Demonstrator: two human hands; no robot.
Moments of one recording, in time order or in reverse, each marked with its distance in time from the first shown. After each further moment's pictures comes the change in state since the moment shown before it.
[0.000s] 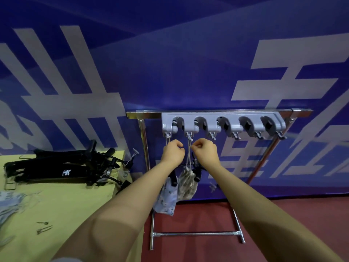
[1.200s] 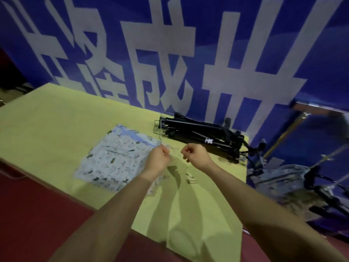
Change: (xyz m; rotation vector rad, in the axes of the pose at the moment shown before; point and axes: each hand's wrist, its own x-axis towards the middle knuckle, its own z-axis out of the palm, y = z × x) left_hand -0.137 -0.312 -0.408 0.077 0.330 -0.290; right_hand -0.178 -0.237 0.400 -0.029 -0.651 -0.283
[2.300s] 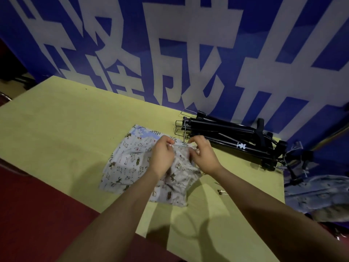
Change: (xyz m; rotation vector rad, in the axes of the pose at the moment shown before) left_hand 0.065 -0.050 -0.069 -0.110 0.103 0.141; right_hand 0.071 -0.023 0.079 -0.187 0.127 -0.266
